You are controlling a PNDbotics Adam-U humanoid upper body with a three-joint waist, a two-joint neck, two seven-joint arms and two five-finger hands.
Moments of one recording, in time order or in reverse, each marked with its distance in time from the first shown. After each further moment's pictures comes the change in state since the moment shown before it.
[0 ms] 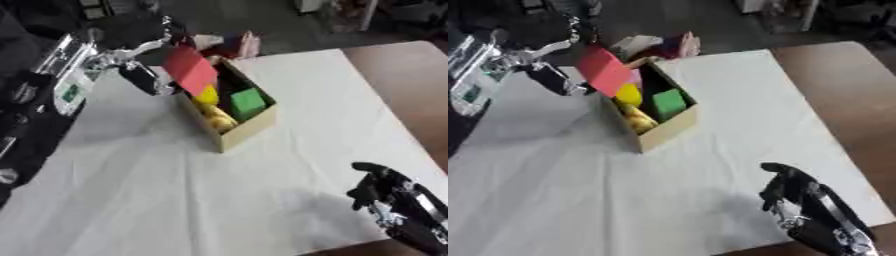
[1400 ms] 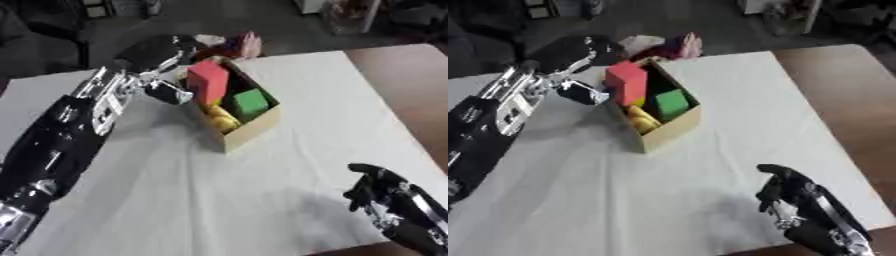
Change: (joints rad) left arm 0.069 -0.045 -0.010 -0.001 0.062 0.111 0.082; right arm -0.001 0.009 0.003 0.000 0.000 0.007 -0.001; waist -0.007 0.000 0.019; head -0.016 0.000
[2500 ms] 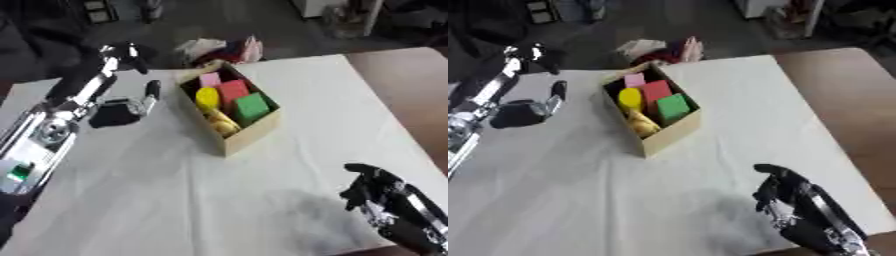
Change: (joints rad) left arm 0.570 0.091 0.174 -0.698 0.689 0.170 0.119; right arm 0.009 -0.002 -0.025 0.000 0.006 -0.002 -0.024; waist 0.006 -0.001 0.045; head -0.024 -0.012
